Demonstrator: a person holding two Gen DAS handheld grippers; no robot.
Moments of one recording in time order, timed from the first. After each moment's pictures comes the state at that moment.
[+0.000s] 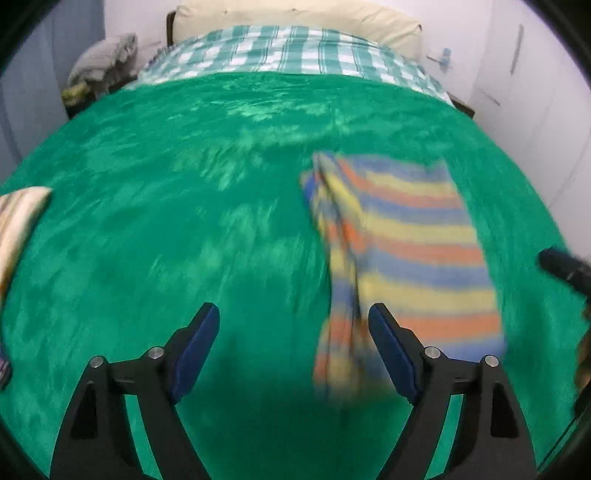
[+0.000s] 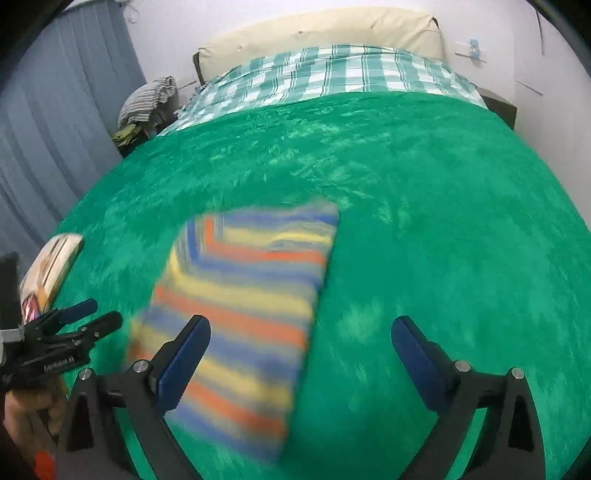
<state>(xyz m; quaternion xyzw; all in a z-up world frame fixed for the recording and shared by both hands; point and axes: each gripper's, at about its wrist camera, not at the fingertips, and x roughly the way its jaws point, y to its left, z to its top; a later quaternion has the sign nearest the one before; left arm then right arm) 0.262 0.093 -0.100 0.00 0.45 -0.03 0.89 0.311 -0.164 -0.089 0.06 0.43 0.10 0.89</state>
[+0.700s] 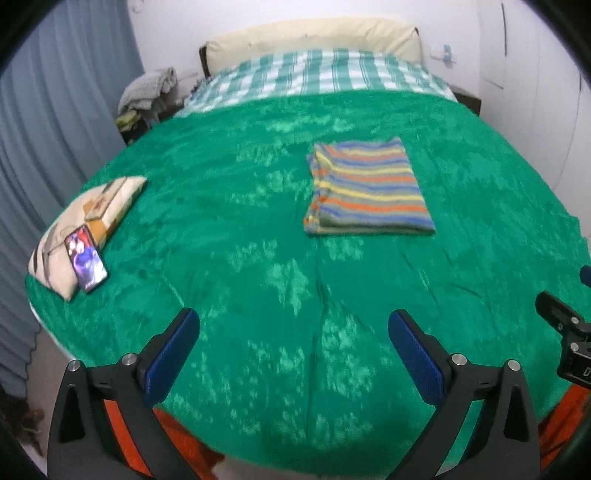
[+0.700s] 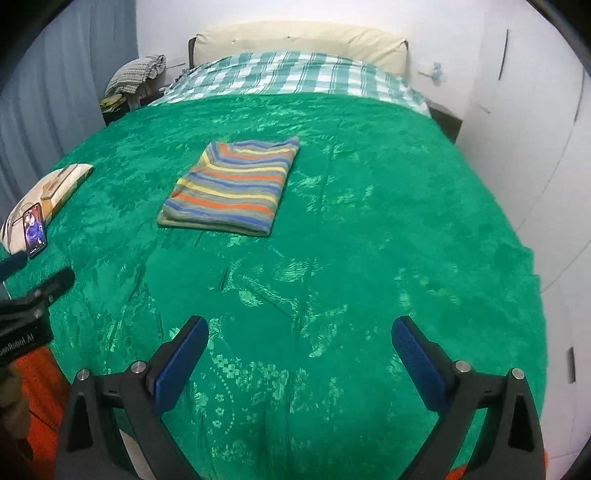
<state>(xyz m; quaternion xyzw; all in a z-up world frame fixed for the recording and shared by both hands) 0.055 0.034 -0.021 0.05 0.43 0.05 0.90 0.052 -0.169 -0.036 -0.03 0.44 0.01 0.90</state>
